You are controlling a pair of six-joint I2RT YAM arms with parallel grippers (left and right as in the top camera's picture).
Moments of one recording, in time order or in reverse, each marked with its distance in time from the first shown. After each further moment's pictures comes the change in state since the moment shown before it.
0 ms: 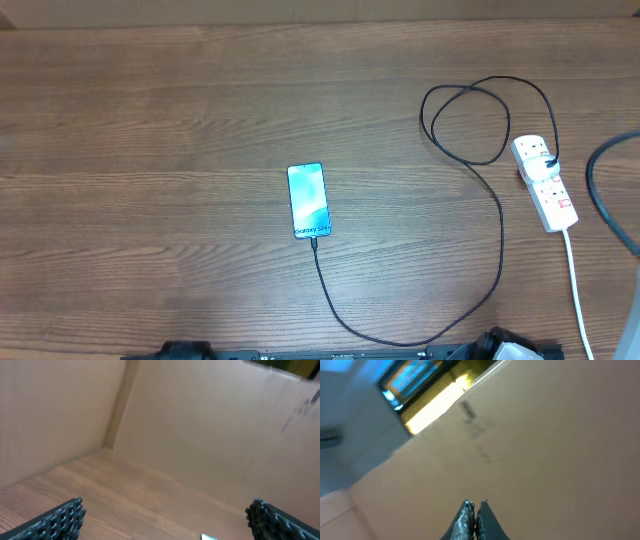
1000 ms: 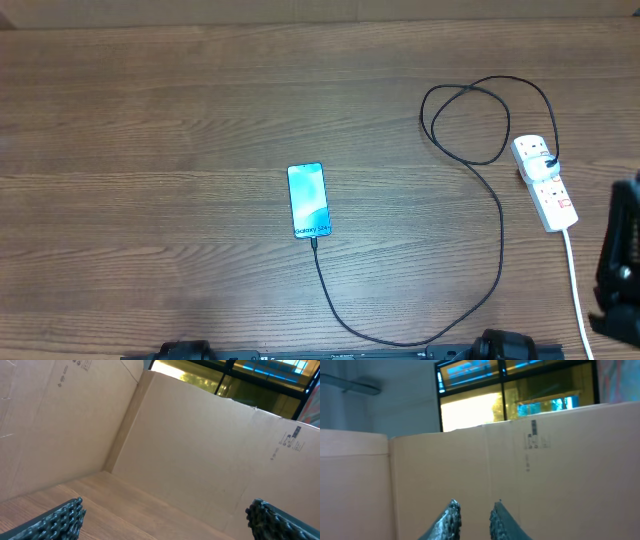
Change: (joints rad) left arm 0.050 -0.134 0.058 -0.001 -0.005 0.000; right arm 0.257 -0.555 -0.006 -0.416 0.090 -0.435
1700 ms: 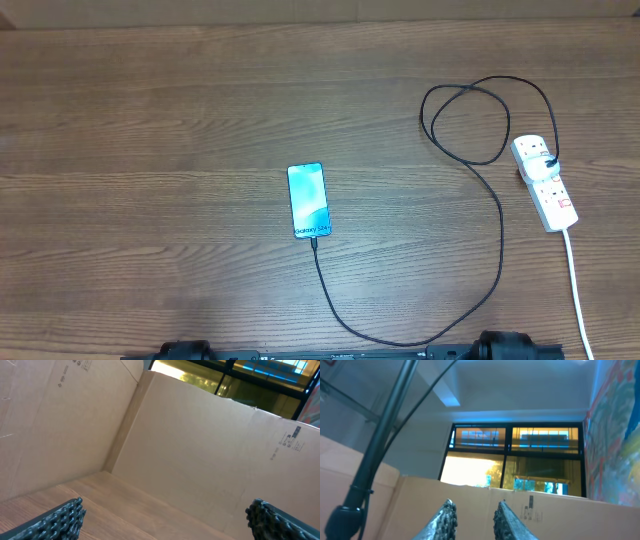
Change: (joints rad) left arm 0.000 0.000 0.000 0.000 0.000 0.000; right arm 0.097 -0.372 0.004 -0.002 0.114 -0.154
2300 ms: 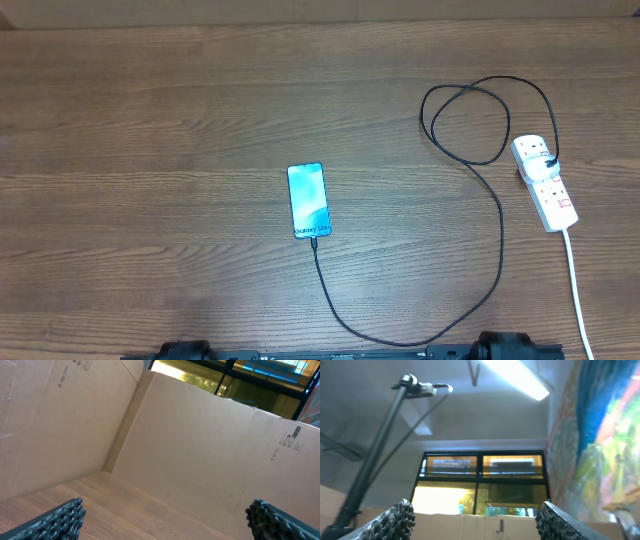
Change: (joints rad) left arm 0.000 0.000 0.000 0.000 0.000 0.000; right arm 0.034 -0.151 -0.053 0.027 0.214 -0.029
